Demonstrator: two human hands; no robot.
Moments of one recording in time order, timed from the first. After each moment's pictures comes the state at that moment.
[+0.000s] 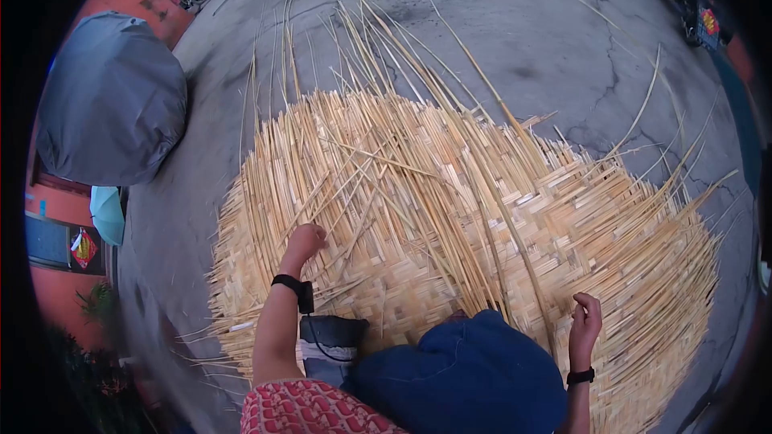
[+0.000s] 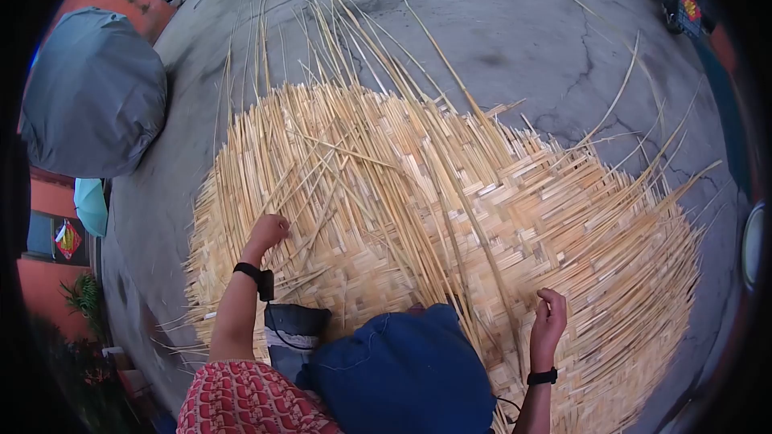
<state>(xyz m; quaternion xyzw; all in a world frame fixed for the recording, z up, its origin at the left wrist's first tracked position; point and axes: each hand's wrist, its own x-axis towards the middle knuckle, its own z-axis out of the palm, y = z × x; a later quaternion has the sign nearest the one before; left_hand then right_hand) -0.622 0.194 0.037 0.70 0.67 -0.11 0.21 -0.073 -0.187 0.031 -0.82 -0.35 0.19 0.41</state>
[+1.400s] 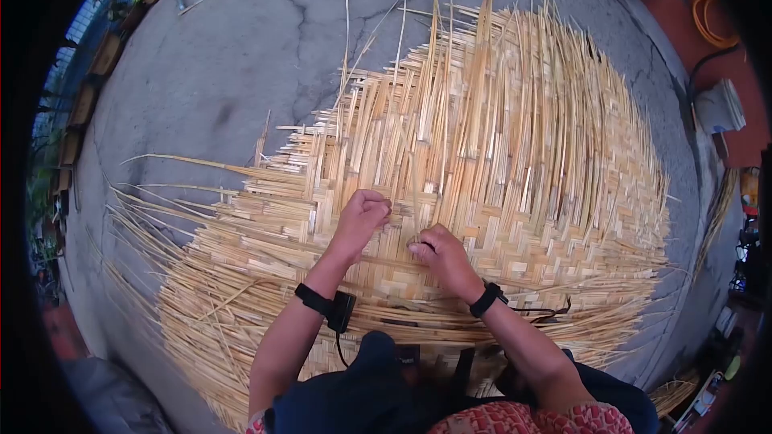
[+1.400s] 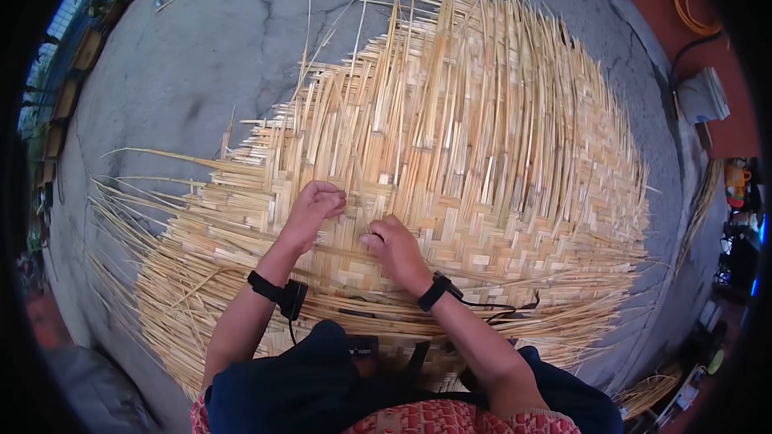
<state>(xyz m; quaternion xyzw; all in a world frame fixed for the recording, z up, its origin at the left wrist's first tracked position) -0.099 0.081 -0.019 0.57 0.28 -0.12 0.76 -0.085 -0.141 0.010 -0.83 -0.18 0.27 0.45</state>
